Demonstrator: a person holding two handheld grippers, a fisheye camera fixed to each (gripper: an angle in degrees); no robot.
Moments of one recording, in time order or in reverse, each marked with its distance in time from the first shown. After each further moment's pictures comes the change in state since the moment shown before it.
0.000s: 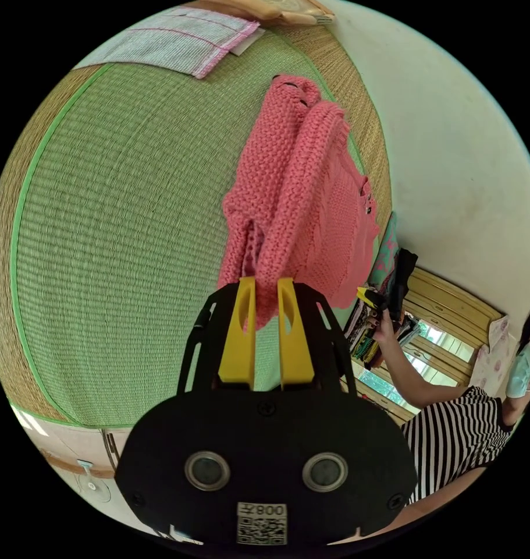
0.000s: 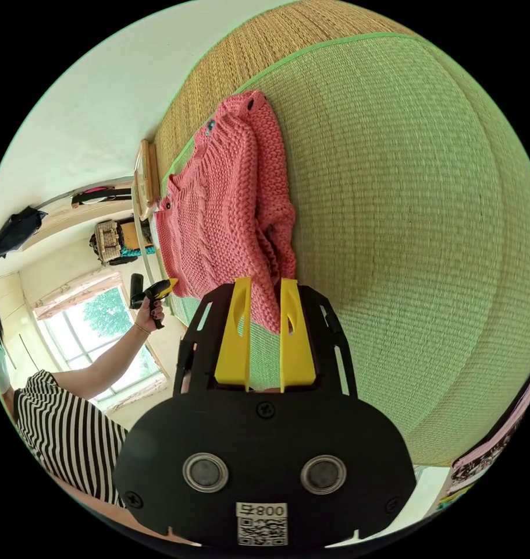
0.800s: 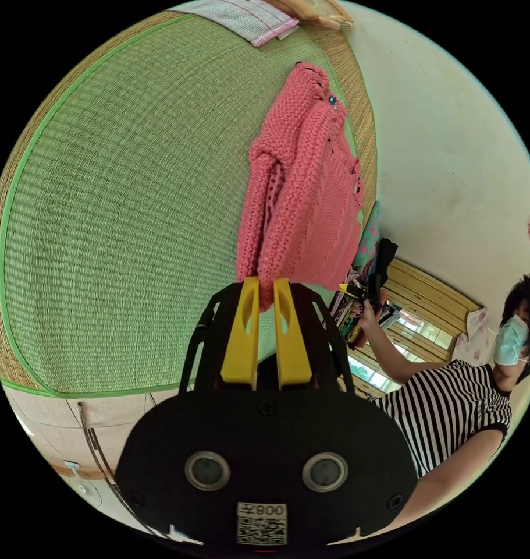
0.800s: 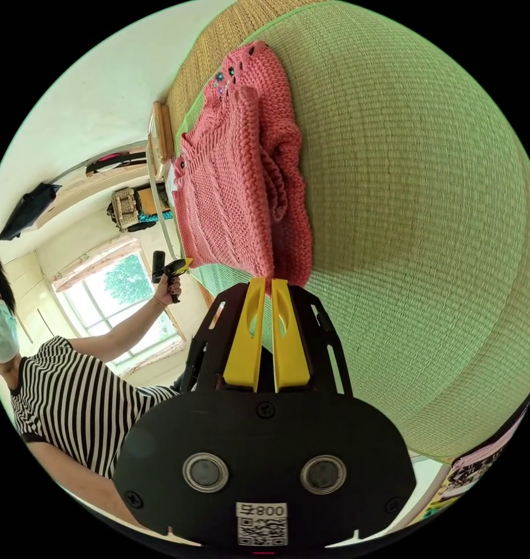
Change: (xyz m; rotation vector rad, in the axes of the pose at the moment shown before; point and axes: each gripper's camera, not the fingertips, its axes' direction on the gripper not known) left arm -0.045 0.044 0.000 -0.028 0.139 -0.025; right arm 0.014 0.044 -0.001 -0.167 -0.078 -0.031
